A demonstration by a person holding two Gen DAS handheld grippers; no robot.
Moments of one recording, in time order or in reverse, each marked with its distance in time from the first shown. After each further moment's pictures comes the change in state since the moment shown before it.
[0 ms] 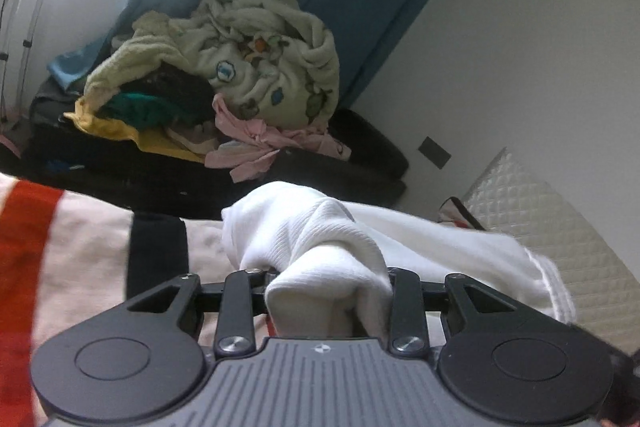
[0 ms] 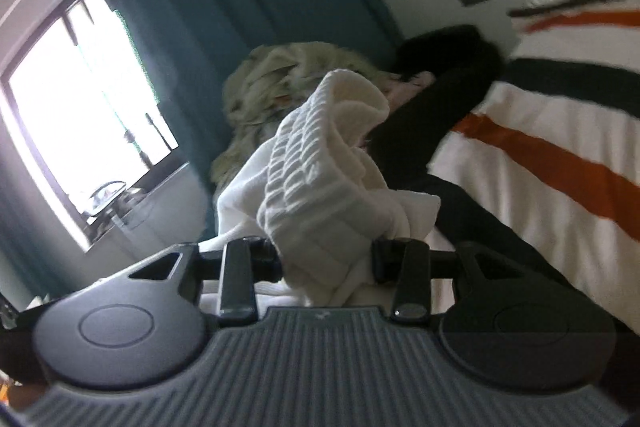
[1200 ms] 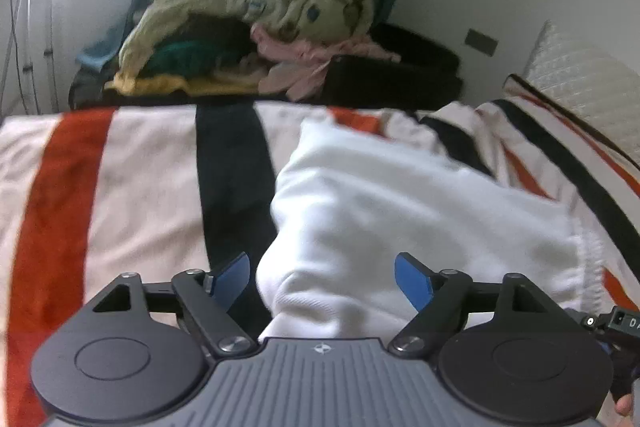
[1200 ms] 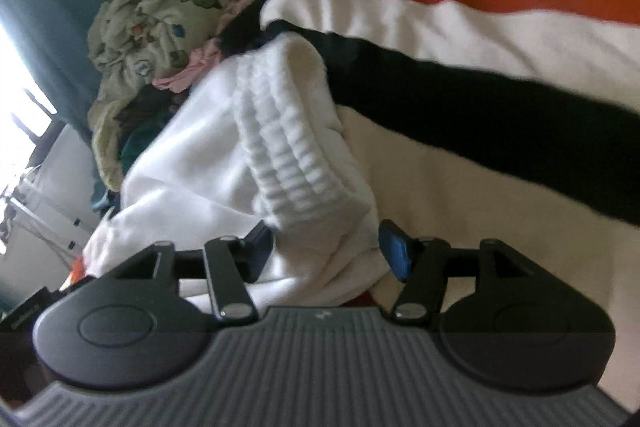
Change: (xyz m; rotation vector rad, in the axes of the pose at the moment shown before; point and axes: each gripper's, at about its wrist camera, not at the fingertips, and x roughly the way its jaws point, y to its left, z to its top) left arm -0.023 0.042 -0.114 0.253 0.177 0.186; right arm -0.030 -0.070 -0.141 0.147 0.194 -0.306
